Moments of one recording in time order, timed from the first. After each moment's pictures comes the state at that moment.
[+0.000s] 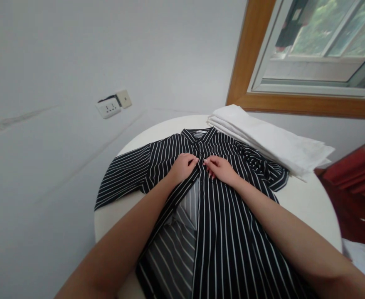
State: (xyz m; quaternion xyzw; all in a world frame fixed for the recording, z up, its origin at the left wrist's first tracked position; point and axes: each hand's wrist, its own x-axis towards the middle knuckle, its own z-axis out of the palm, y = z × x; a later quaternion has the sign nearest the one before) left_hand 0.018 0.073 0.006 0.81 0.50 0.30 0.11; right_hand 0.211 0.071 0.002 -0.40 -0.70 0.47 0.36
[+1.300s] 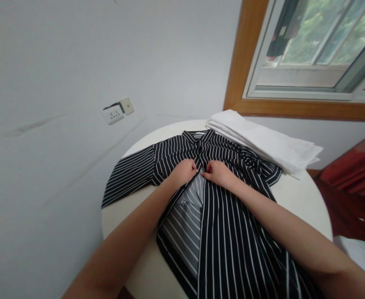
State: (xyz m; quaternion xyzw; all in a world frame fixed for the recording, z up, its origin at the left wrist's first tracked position) left_hand 0.025 0.047 0.027 0.80 0.56 0.19 0.12; right_hand 0.201 0.045 0.029 -0.55 -0.80 0.16 0.17
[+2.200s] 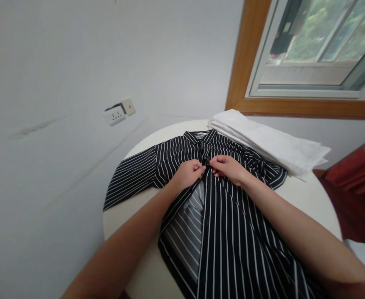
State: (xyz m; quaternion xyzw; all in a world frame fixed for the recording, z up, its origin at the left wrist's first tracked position) left_hand 0.032 0.026 0.044 0.71 0.53 0.31 0.33; right_hand 0.216 0.046 0.047 -0.44 -0.57 0.59 0.38
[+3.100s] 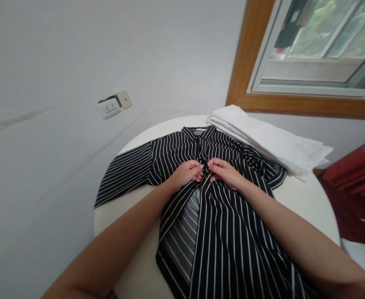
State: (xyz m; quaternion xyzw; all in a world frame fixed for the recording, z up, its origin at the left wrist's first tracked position) left_hand 0.042 0.033 0.028 0.53 0.50 0.35 0.59; right_hand 0.225 0.050 0.009 -0.34 -0.57 0.65 0.37
